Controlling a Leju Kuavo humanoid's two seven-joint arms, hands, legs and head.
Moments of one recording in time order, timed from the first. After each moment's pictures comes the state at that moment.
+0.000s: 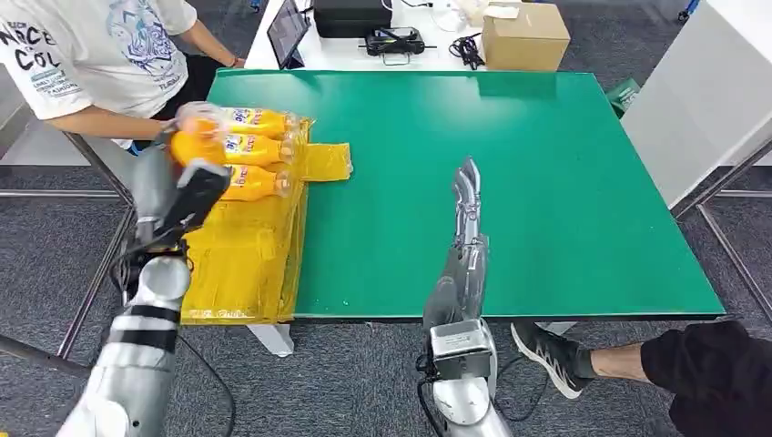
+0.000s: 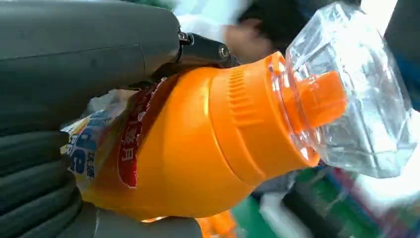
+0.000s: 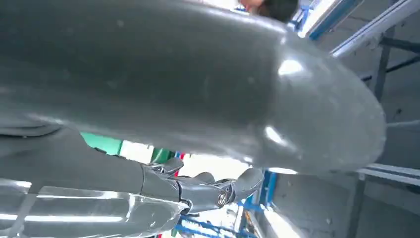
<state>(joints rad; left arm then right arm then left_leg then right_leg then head) -0.57 -0.08 -0.17 -1.18 -1.05 0.23 -0.32 -0.06 0.26 0.48 -1.68 0.40 -0.35 -0.62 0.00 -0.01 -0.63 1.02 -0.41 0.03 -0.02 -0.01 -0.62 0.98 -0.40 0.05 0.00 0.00</state>
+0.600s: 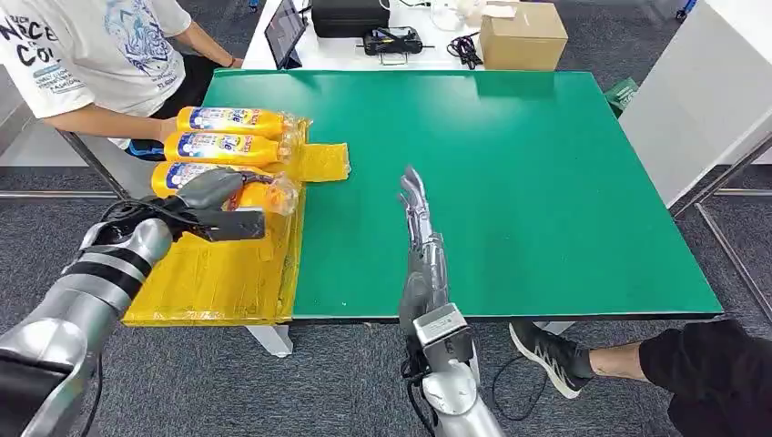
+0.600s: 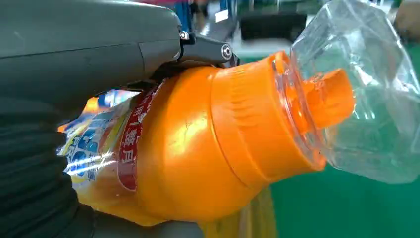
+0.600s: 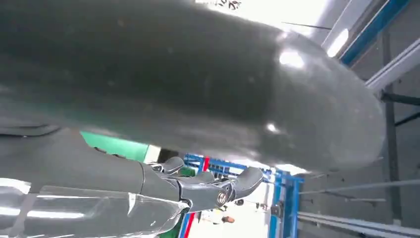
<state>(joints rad) -0.88 0.20 -0.63 -0.69 -0.95 -0.25 -0.58 -0.10 0.26 0.51 -1.56 0.30 -0.19 -0.62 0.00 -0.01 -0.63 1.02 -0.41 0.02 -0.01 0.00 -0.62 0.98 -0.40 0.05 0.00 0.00</state>
